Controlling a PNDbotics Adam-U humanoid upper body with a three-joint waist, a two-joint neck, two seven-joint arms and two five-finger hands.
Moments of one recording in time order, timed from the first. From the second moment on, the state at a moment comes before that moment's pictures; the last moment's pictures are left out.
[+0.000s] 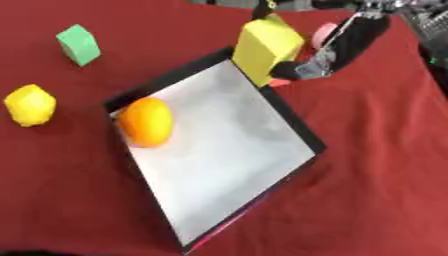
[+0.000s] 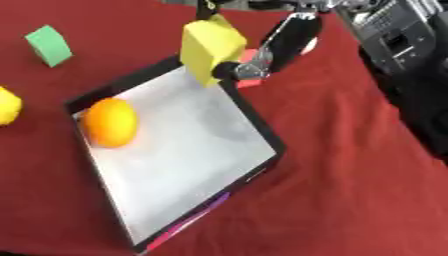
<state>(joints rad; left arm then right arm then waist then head) -0.44 0.36 0.22 -1.84 0.18 0.04 0.59 -0.99 -0.67 0.36 -1.64 0.52 -0.57 0.61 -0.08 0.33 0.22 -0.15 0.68</state>
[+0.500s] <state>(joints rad) -0.43 0.37 0.22 -1.84 0.18 0.05 0.57 -0.97 -0.57 0.42 -1.57 0.68 -0.60 0.58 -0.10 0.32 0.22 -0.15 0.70</state>
